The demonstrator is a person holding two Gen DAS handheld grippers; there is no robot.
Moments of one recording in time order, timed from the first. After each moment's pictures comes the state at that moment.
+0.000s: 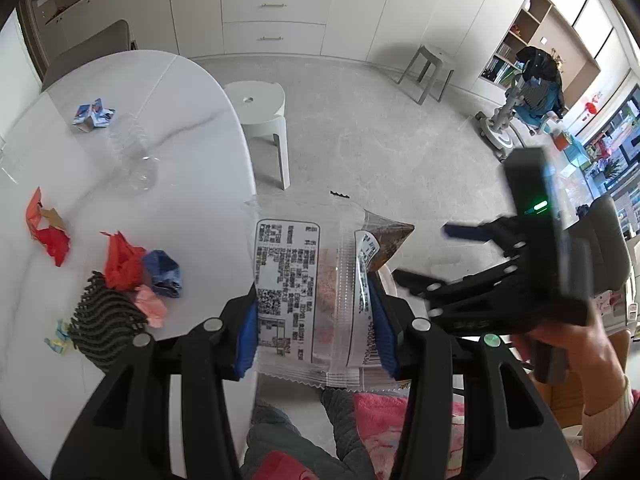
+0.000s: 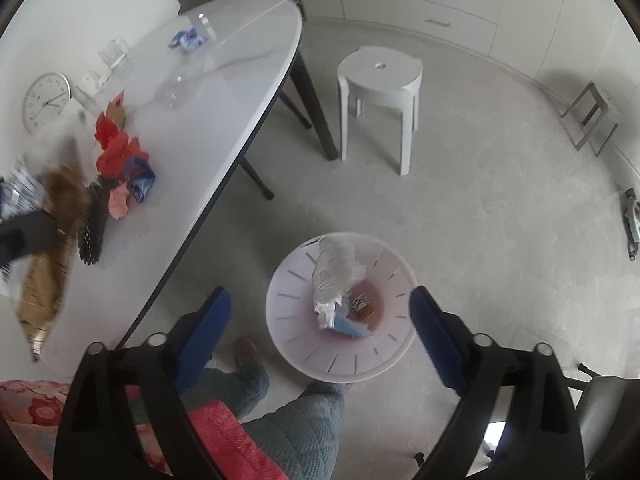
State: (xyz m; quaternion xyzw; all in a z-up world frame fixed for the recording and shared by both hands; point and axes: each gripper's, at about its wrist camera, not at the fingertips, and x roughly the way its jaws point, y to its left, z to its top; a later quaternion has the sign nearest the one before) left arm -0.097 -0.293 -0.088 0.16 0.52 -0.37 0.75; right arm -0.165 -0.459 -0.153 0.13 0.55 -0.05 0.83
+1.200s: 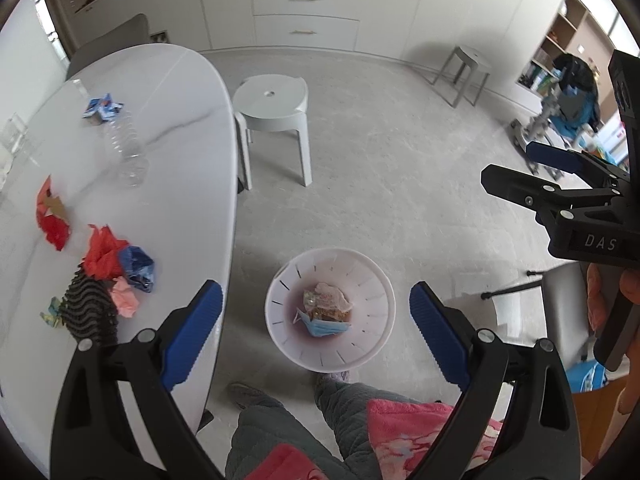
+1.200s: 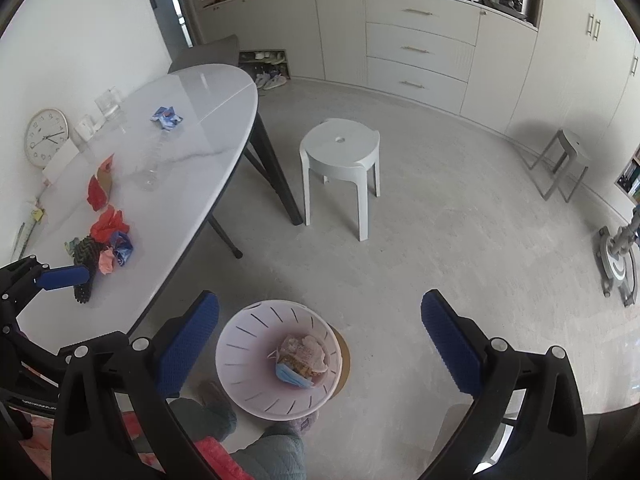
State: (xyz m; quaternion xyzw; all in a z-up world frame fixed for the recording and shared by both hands) left arm -0.123 -0.347 -0.091 0.16 0.53 -0.29 0.78; right arm -0.173 -0.539 -0.079 0.09 0.47 -0.06 0.88
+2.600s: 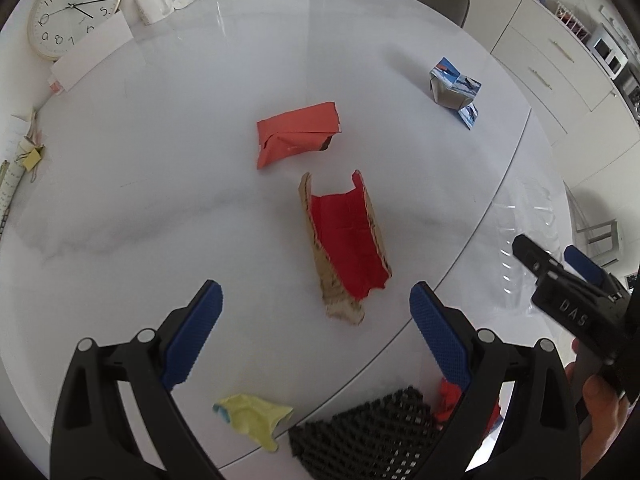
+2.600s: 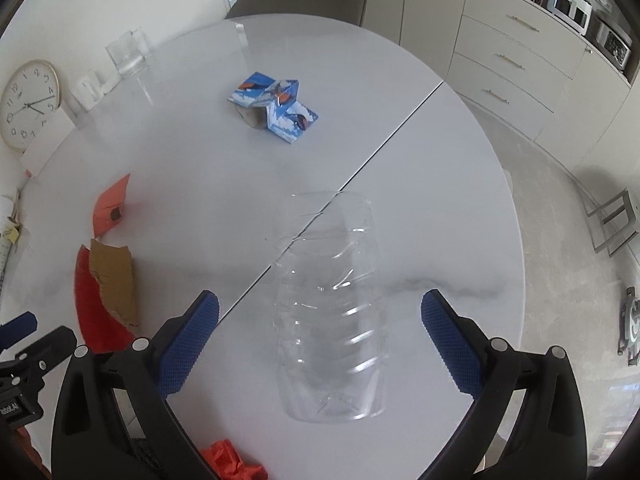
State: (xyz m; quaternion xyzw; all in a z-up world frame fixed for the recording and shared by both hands) left arm 0.156 -0.058 -0.161 -0.04 0.59 0.00 0.81; right arm 0.165 -0.290 -0.173 0.05 0.53 -0.01 0.85
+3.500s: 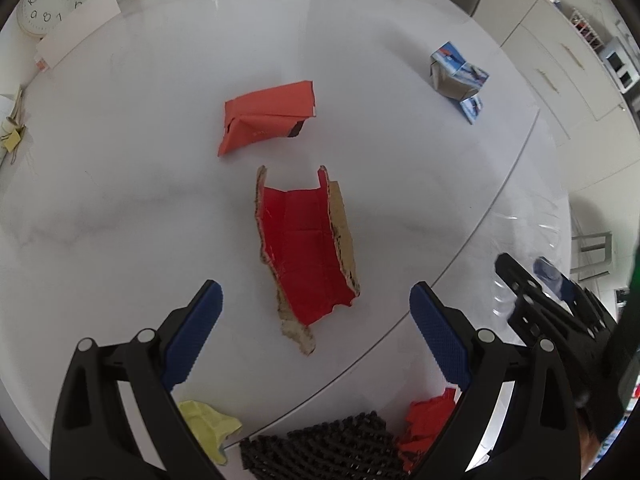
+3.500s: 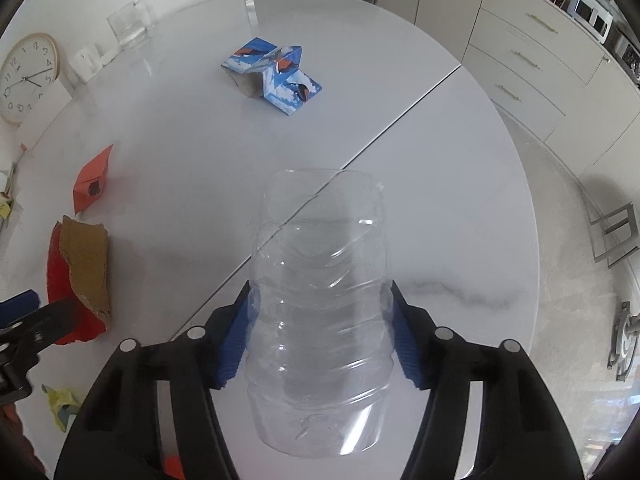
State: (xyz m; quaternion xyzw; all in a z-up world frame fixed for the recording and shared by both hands) left arm 0.182 -0.081 -0.185 -0.07 0.62 0.01 0.78; right arm 0.176 -0.291 -0.193 0.02 0.55 0.01 0.83
